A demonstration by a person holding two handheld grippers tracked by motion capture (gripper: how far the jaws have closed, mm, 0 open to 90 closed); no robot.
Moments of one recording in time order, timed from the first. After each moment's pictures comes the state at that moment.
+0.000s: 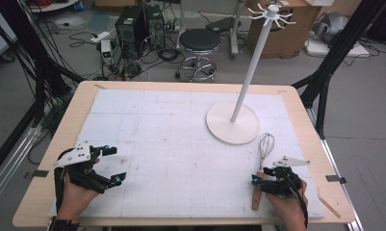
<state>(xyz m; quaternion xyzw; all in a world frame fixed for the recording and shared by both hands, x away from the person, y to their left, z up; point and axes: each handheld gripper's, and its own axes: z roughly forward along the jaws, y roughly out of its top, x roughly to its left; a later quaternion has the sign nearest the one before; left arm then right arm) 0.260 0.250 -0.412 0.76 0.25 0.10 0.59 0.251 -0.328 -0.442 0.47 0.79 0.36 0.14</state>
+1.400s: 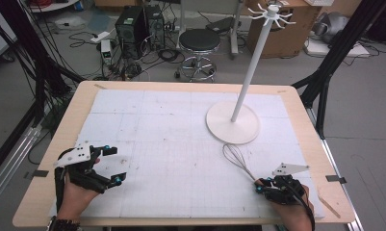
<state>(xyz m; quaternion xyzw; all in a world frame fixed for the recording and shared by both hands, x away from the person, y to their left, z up) 0.261 0.249 -0.412 0.76 0.25 0.10 0.59 0.234 -0.327 -0.437 0.41 0.84 0.33 0.11</state>
